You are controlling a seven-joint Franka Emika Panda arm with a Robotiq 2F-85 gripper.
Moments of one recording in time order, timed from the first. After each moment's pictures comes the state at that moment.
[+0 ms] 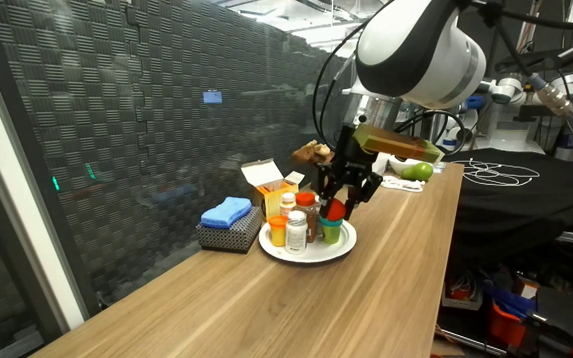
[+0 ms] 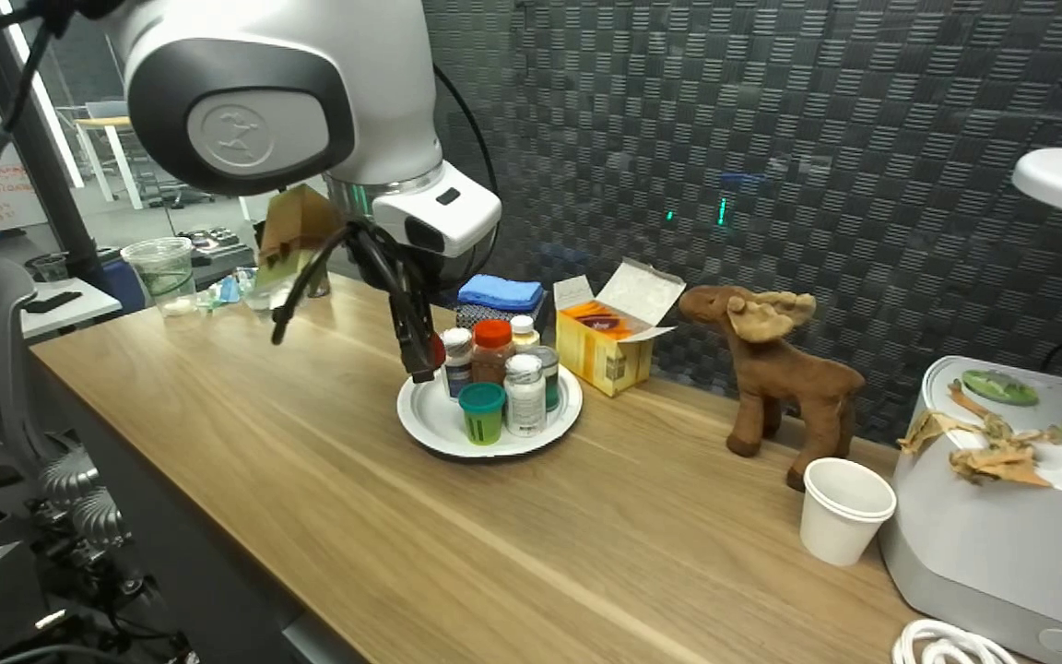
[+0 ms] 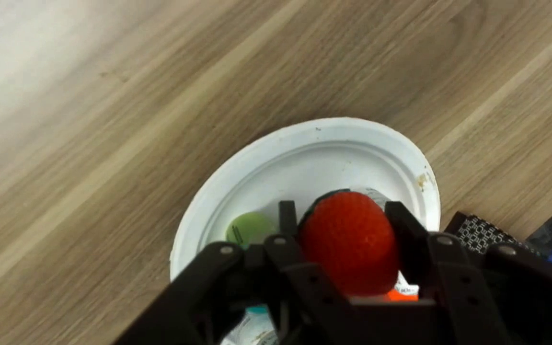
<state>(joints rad) 0.02 0.06 0.02 -2.38 0.38 2.60 0.24</state>
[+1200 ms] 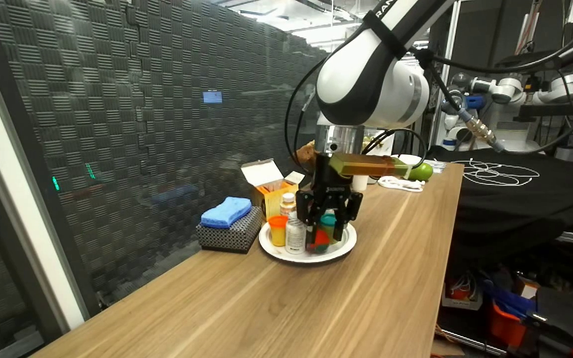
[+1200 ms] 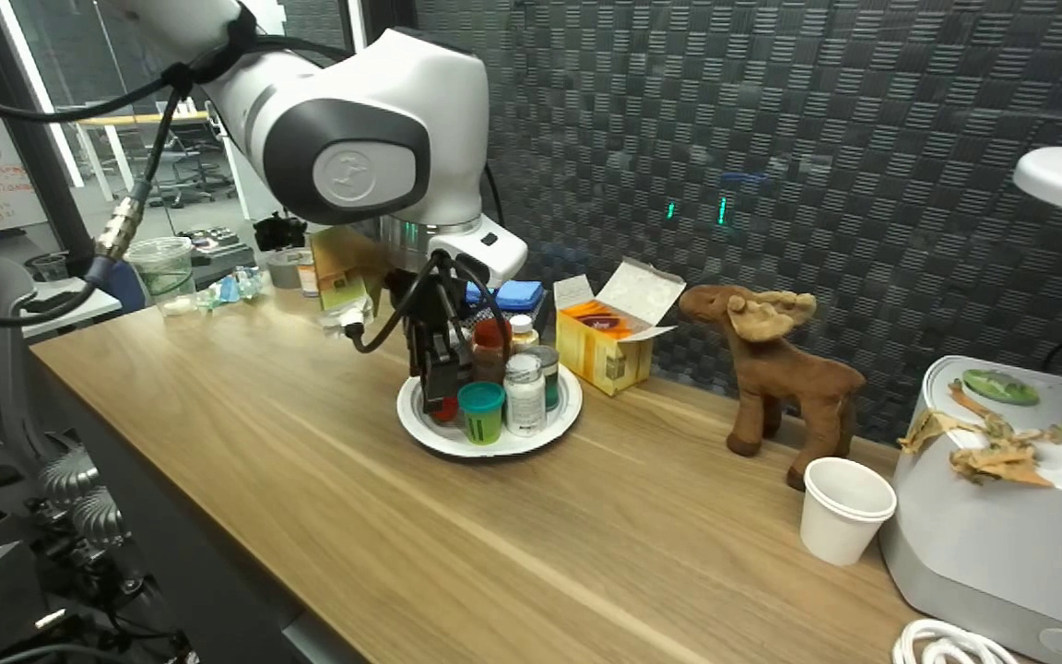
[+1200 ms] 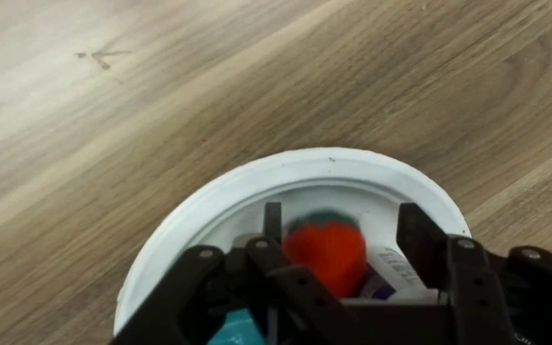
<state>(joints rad) 0.02 0.27 0.03 -2.18 0.28 2.44 0.21</state>
